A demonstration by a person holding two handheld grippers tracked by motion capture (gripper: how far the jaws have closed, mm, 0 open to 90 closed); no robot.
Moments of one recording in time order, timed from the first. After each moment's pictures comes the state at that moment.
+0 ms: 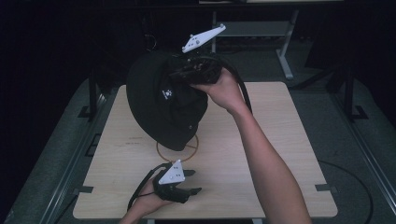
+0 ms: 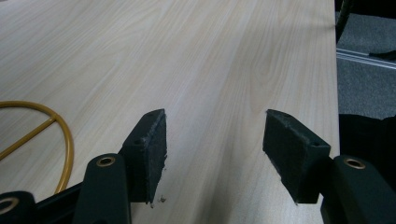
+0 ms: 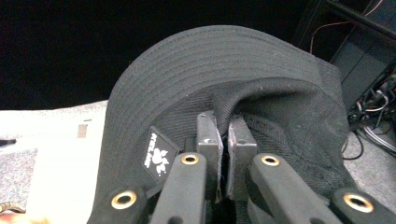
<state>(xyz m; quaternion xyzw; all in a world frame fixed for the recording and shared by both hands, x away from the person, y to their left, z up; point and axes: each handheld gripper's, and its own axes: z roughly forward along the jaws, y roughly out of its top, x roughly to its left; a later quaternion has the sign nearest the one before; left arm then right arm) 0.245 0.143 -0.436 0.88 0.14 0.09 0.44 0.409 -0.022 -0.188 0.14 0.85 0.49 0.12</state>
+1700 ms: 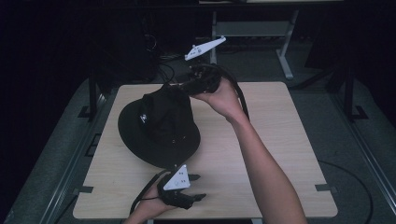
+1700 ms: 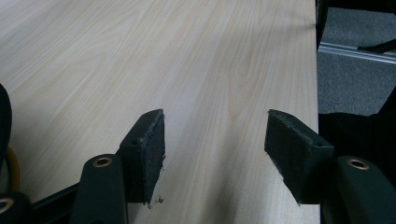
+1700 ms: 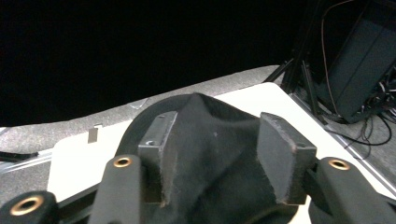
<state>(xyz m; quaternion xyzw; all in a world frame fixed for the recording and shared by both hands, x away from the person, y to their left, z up) 0.235 0.131 -0.437 0.89 0.12 0.09 0.44 0.415 -0.024 -0.217 0.18 0.84 0.51 0.08</state>
